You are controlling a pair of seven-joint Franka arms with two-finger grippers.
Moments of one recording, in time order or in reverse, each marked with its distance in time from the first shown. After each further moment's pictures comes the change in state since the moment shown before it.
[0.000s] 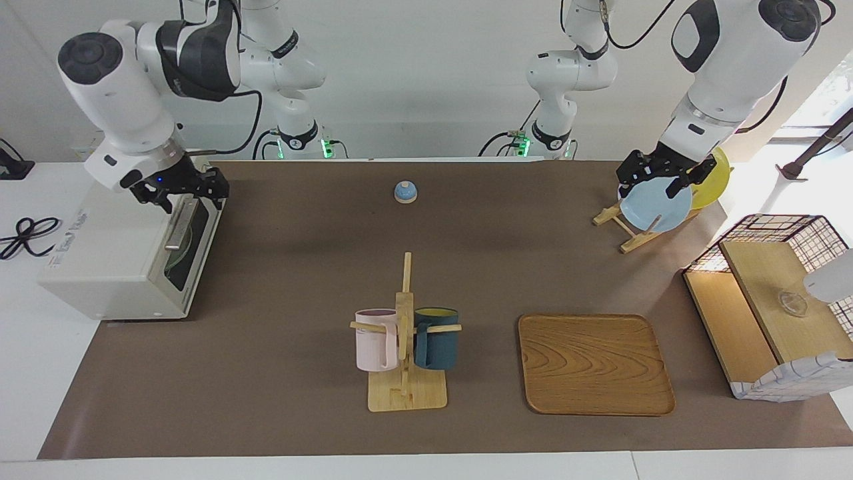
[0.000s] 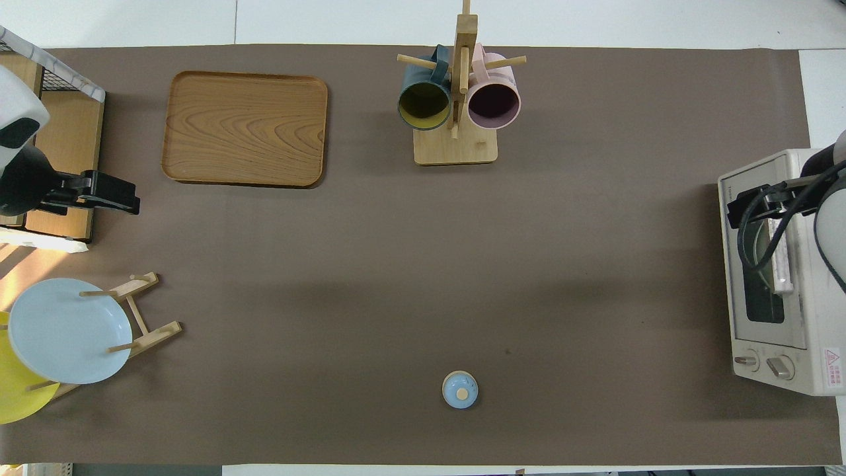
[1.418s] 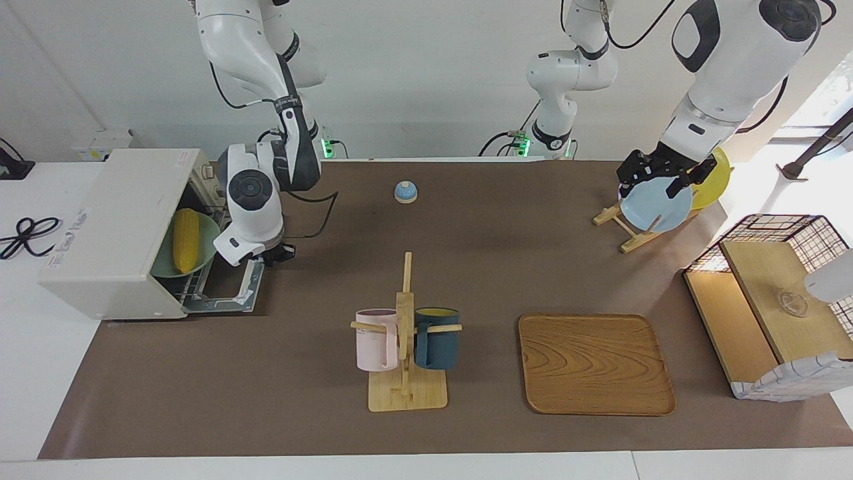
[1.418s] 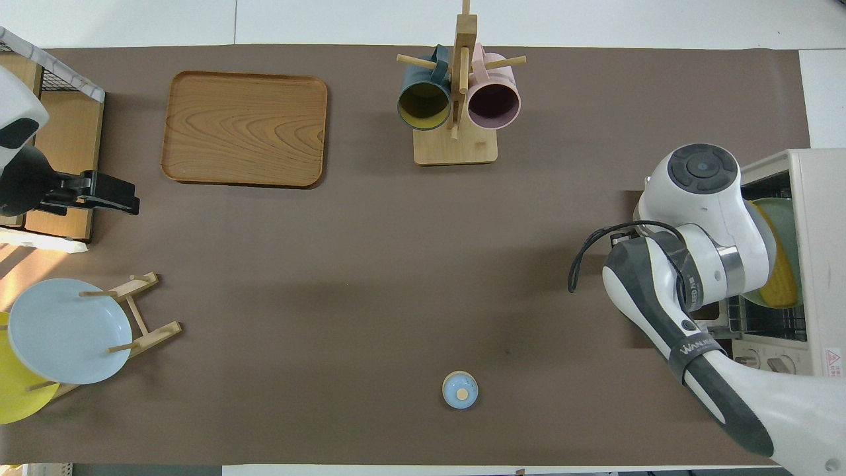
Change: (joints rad) left arm 0.000 0.000 0.000 0.000 0.000 0.000 0.000; right arm 0.156 0.171 -0.012 -0.406 -0.248 0.428 0.412
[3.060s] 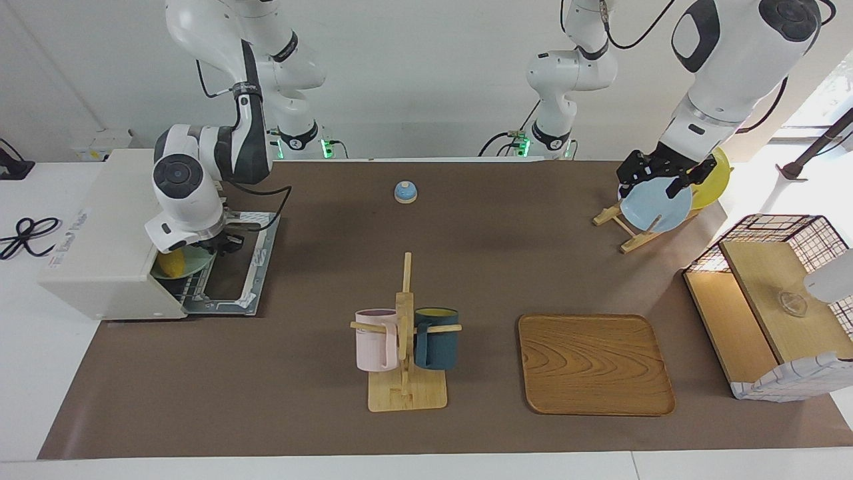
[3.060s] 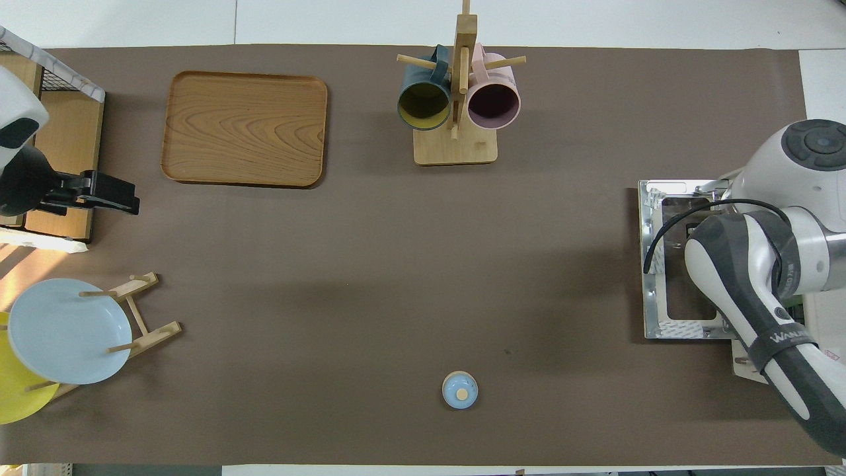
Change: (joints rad) left arm 0.000 0.000 0.000 0.000 0.000 0.000 0.000; right arm -0.148 -0.057 -0.023 0.027 0.014 -0.042 -0.053
